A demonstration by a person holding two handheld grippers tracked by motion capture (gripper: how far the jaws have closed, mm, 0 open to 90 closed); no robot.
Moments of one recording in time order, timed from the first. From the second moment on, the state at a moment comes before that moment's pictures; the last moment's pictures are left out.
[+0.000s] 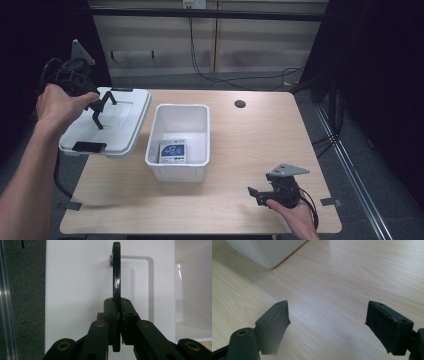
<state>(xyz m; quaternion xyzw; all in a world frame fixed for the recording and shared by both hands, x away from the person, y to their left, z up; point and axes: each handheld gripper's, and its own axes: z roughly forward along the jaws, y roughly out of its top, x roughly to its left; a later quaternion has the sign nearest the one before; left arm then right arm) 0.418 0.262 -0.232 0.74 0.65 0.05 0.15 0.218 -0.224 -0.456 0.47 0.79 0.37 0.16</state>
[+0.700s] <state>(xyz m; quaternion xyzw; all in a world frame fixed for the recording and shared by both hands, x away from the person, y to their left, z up) 0.421 0.218 -0.229 0.73 0.66 0.05 0.17 0.218 -0.223 -0.456 0.47 0.79 0.37 0.16</state>
